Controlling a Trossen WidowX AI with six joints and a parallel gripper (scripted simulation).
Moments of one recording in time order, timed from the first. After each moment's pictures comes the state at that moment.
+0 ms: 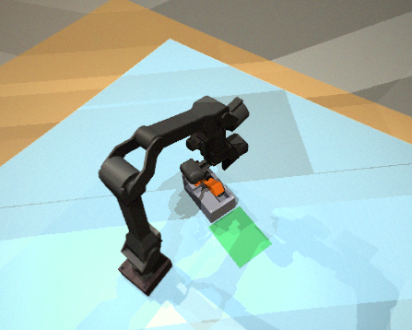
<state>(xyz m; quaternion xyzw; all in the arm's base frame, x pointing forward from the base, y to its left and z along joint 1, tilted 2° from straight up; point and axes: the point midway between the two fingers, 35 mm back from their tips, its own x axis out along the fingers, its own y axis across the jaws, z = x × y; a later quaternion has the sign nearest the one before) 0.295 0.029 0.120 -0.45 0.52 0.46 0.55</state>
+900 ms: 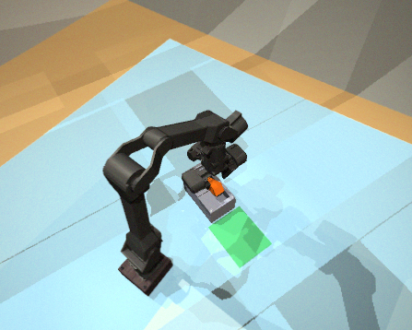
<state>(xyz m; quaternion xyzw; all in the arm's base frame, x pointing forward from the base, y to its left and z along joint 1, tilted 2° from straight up) 0.295 0.030 0.075 -0.45 0.52 0.47 0.55</state>
